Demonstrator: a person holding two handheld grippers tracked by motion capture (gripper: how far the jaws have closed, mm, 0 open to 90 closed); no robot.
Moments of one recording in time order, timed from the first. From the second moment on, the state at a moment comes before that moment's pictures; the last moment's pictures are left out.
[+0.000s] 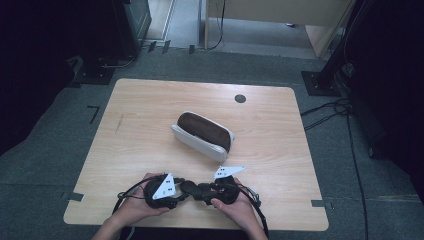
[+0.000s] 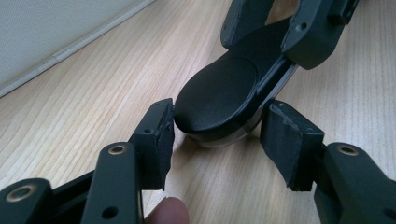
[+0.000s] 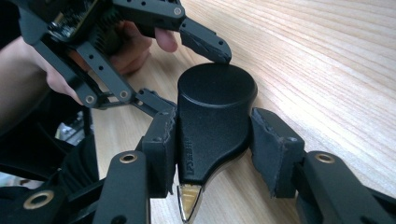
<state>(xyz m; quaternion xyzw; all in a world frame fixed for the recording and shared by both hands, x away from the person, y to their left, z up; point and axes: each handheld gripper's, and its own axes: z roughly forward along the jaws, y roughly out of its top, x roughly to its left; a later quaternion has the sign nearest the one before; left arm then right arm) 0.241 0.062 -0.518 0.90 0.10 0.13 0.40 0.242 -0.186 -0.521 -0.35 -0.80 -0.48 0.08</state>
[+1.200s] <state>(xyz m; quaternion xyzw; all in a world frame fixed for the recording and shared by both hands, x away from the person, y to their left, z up) 0.241 0.065 -0.515 0.90 0.11 0.12 0.40 0.233 -0.181 -0.521 -0.29 -0.84 -0.46 0.02</state>
